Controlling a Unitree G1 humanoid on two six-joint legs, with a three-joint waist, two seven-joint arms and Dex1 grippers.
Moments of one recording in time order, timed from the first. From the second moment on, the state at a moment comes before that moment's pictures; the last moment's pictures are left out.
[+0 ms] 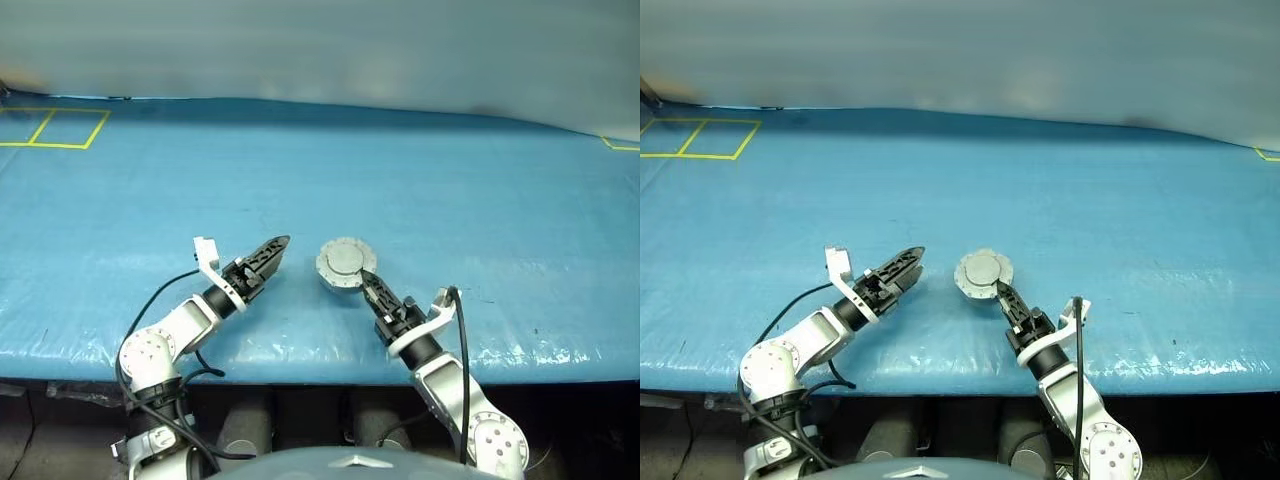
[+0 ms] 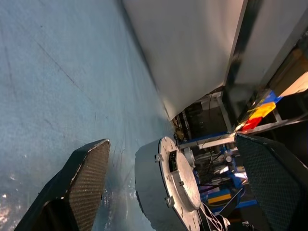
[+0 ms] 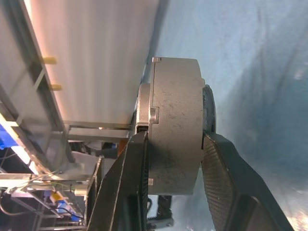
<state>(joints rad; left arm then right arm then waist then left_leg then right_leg) -0.14 -0.03 0.48 -0.08 -1.23 1.17 -0.25 0.26 0.06 -0.08 -0.43 1.42 0.63 -0.03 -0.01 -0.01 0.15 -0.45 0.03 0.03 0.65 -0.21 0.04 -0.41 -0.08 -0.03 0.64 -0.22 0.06</state>
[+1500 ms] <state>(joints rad) -0.11 -0.05 0.28 0.06 -1.52 1.04 -0.17 0.21 0.01 0.07 -0.46 1.38 0.64 -0.06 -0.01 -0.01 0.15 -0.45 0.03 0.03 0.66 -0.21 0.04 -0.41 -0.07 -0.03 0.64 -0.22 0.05</state>
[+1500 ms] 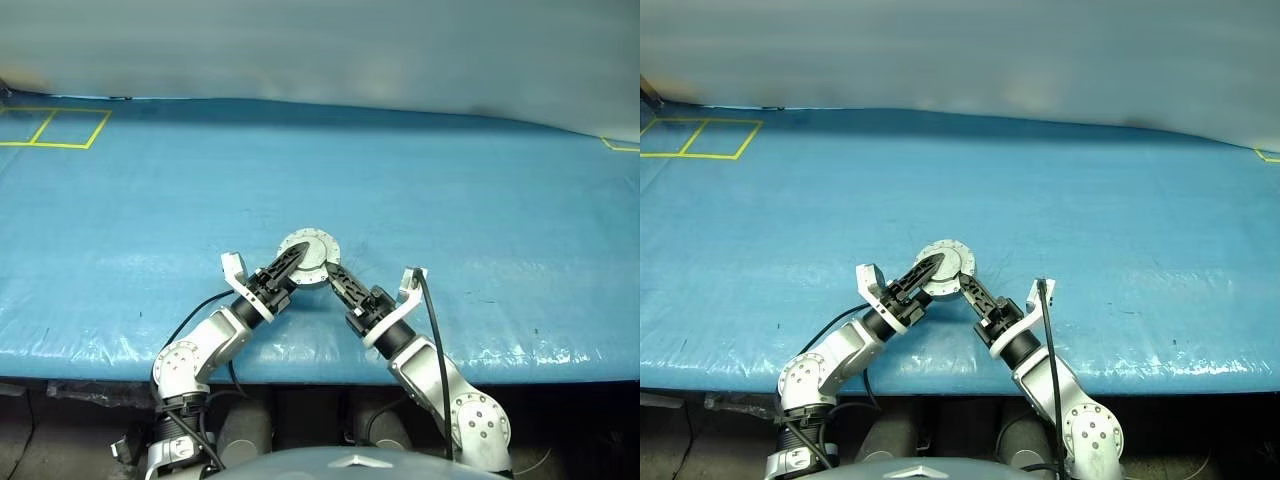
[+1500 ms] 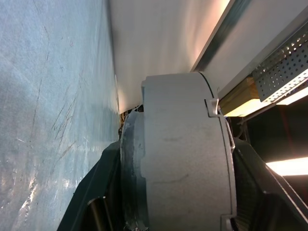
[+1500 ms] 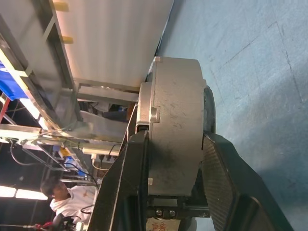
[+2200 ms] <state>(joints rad) -0.64 0.12 0.39 0.62 -1.05 0.61 -0.16 0.21 -0.31 0.30 -0.52 0.41 0.39 0.08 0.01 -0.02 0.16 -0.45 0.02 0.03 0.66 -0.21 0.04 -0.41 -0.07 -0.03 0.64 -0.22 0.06</state>
